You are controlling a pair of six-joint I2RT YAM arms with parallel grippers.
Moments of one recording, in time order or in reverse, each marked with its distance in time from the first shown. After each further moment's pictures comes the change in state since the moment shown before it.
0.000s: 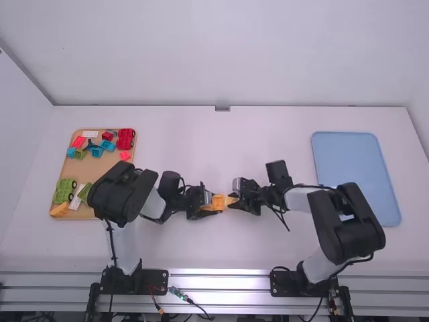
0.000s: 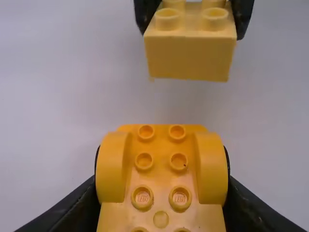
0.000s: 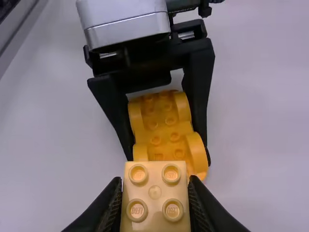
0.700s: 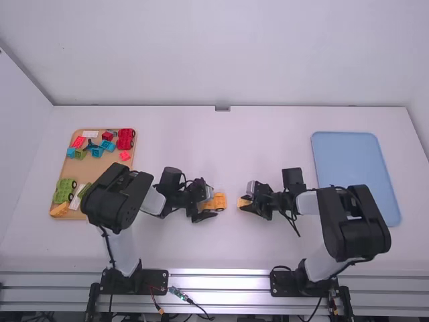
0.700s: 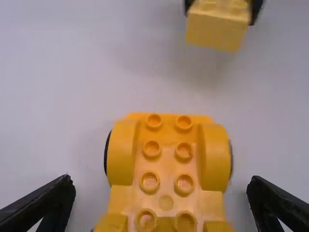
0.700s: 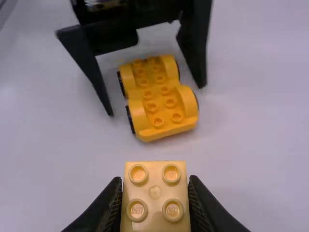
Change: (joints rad) left arm -0.001 -0.062 0.066 -0.216 -0.055 -0.026; right arm -0.161 0.000 -0.098 0.020 -0.031 -0.096
